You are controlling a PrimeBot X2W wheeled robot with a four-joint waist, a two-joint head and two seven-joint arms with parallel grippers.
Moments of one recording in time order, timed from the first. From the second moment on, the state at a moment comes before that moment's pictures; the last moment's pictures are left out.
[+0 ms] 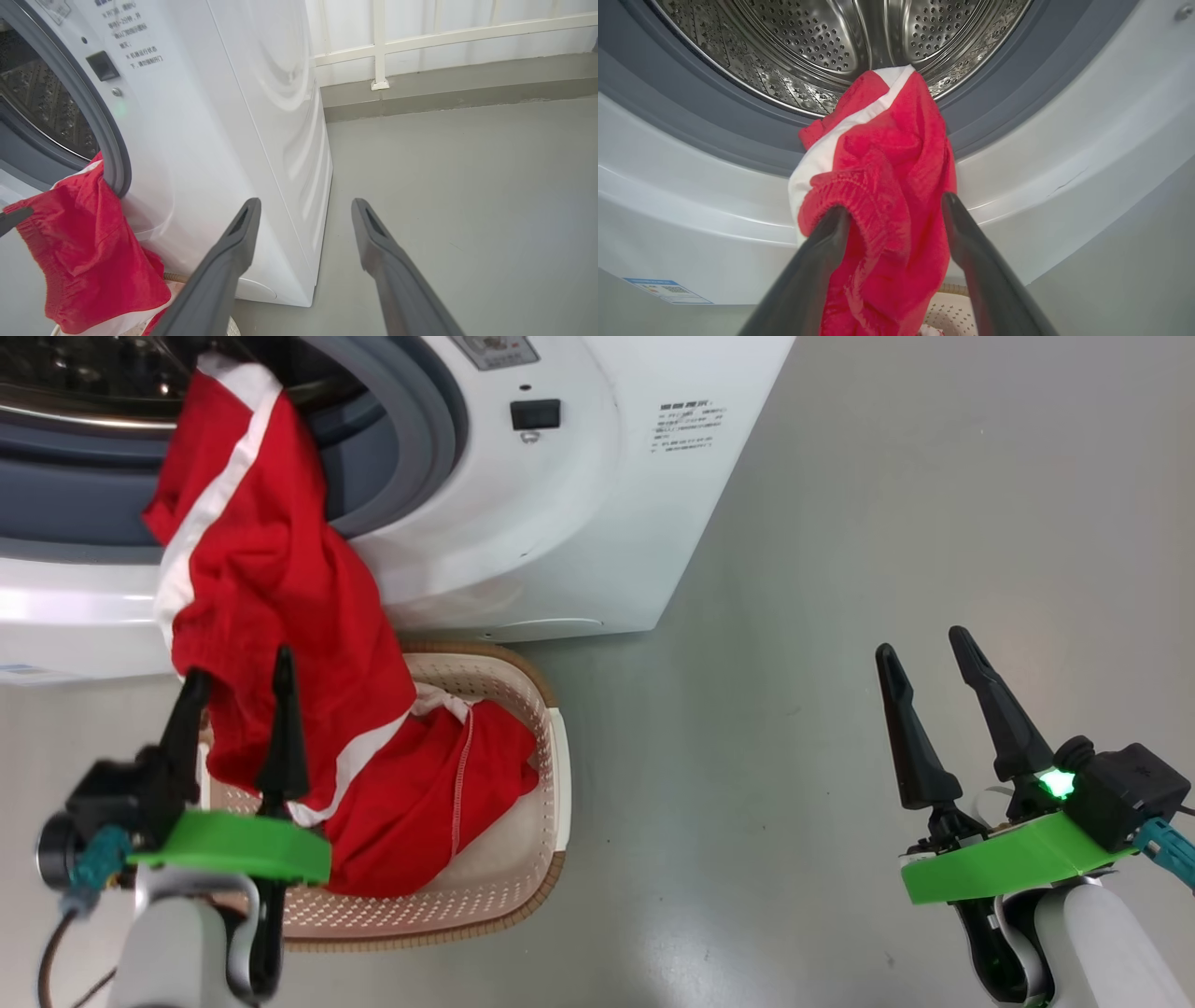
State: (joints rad) left arm -0.41 0.03 0.12 0.39 -0.16 -0.13 -0.26; right arm -0.18 -0.09 0.07 0.10 0.38 0.13 -0.26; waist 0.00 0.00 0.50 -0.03
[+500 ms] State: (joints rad) left arm -0.22 0.03 0.08 0.19 -0.21 -0.11 -0.26; right arm -0.16 -0.09 0.07 0.09 0.38 0.13 -0.26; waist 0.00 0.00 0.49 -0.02
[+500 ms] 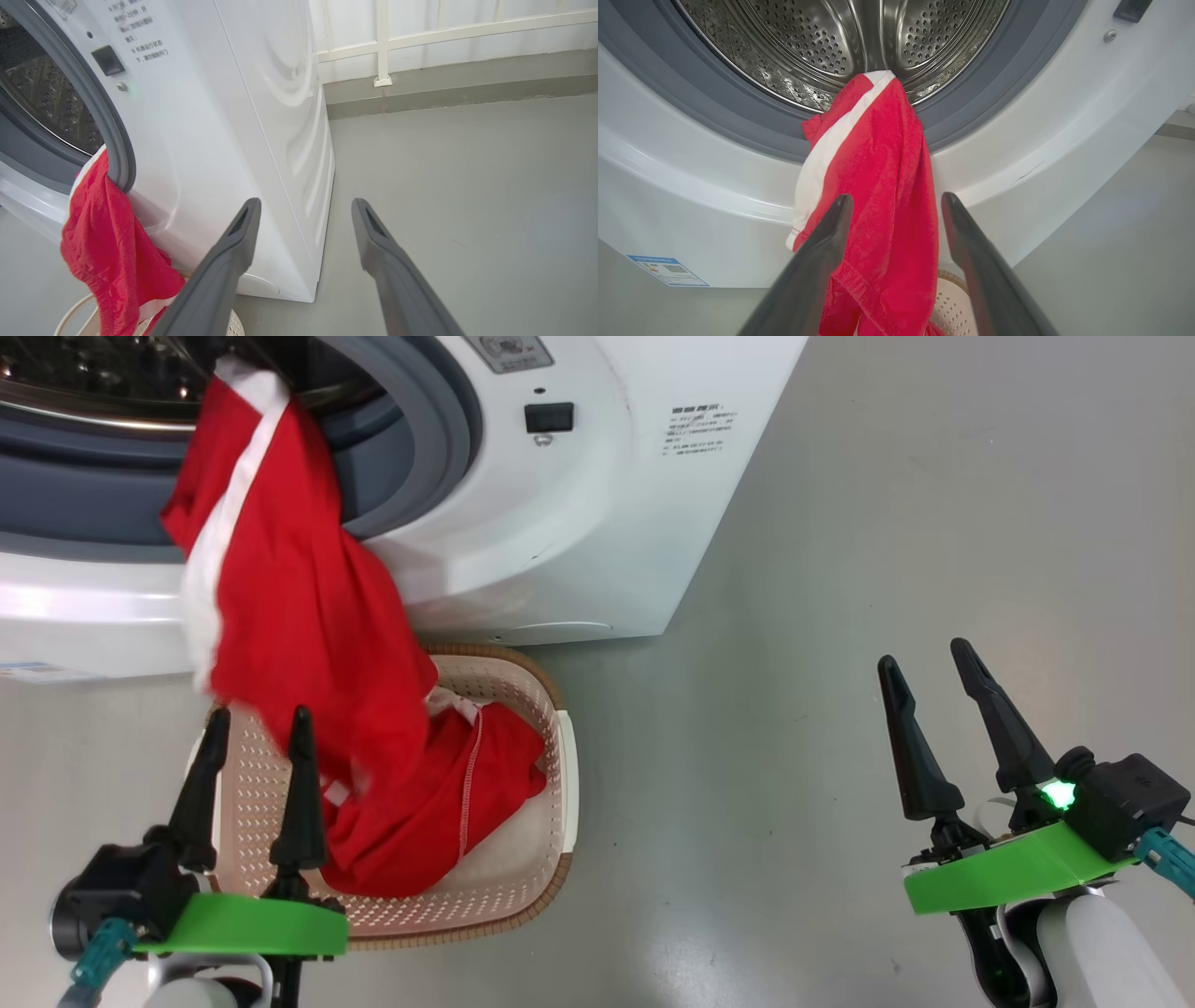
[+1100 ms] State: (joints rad) left arm -0.20 0.03 0.05 0.16 -0.22 -0.09 -0.26; right arm -0.16 -0.10 0.07 0.10 0.38 0.13 -0.26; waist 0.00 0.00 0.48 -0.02
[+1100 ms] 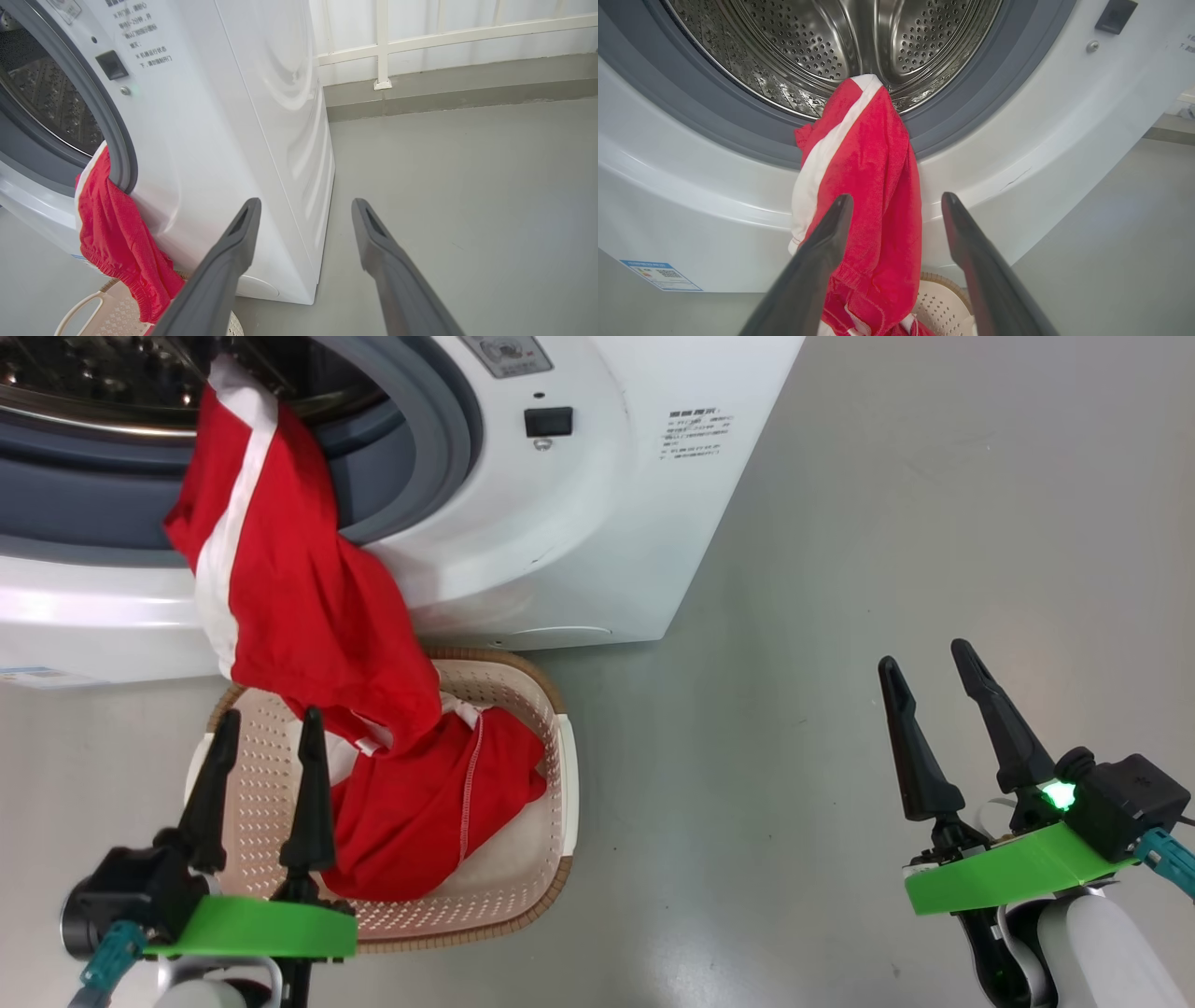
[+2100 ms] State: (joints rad) left arm -0.91 0.09 0.10 0.81 -0.11 -0.08 -0.26; right arm -0.19 -0.08 0.10 0.10 0.38 0.13 -0.26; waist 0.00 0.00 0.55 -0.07
